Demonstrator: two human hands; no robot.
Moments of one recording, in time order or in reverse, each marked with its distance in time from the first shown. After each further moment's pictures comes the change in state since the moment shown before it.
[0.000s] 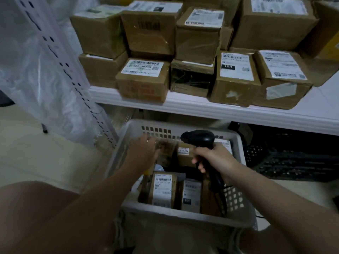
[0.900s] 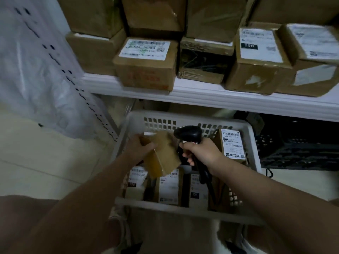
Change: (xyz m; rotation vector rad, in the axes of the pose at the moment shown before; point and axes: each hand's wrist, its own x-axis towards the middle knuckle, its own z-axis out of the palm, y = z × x) left_hand 0.012 -0.039 0.023 -1.005 -0.246 -0.528; right_hand 0.060 0.021 0.047 -0.039 0.040 0.109
